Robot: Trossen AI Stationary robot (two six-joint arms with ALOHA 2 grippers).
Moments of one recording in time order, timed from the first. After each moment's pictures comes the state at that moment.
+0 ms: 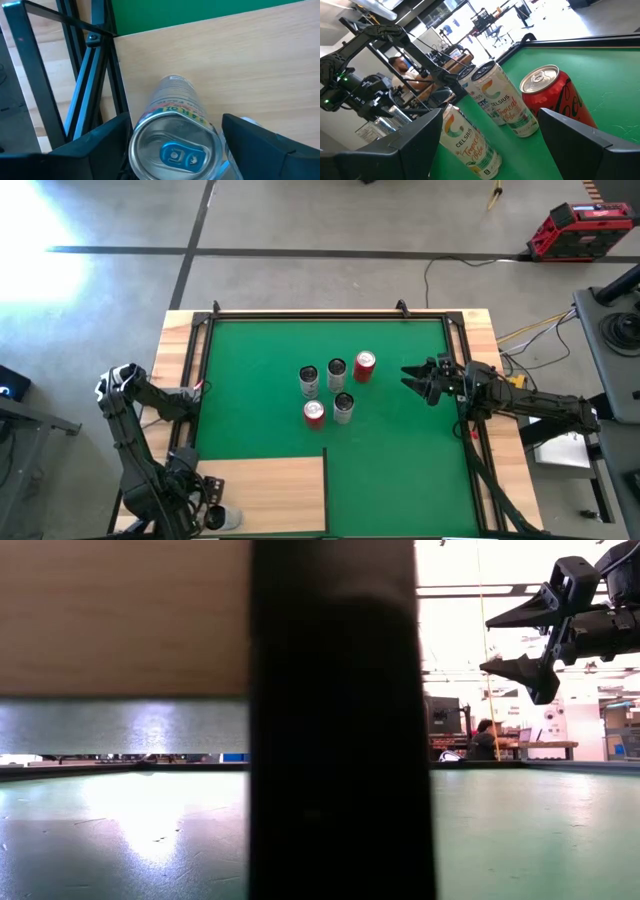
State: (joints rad) left arm -1.08 1.63 1.52 -1.54 0.00 -2.52; right arm -0.28 0.19 0.01 0.15 -0.08 0.64
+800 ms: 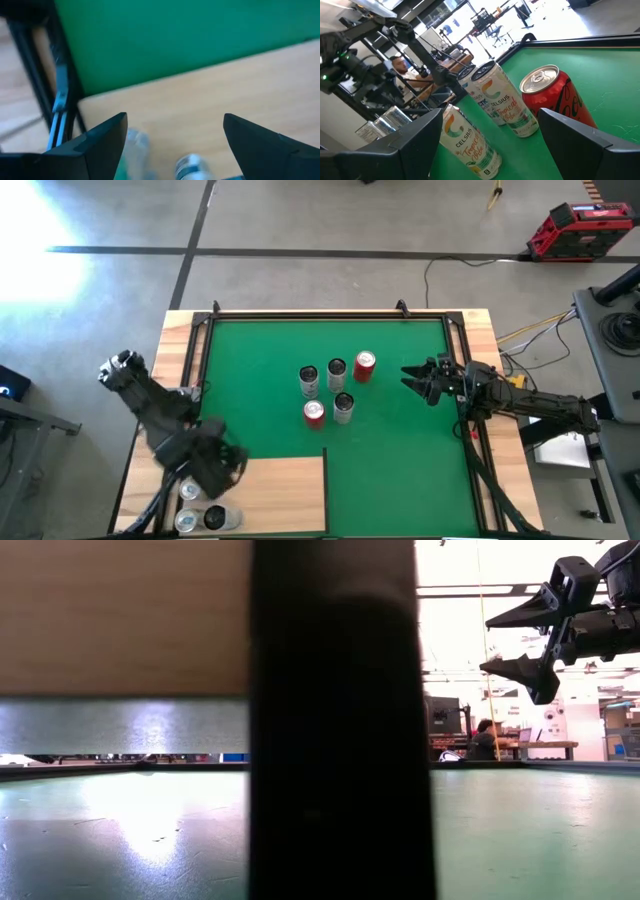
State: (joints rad) left arm -0.78 1.52 1.52 -1.57 -0.11 -2.15; right arm -0.28 0.19 0.01 0.15 -0.08 0.64
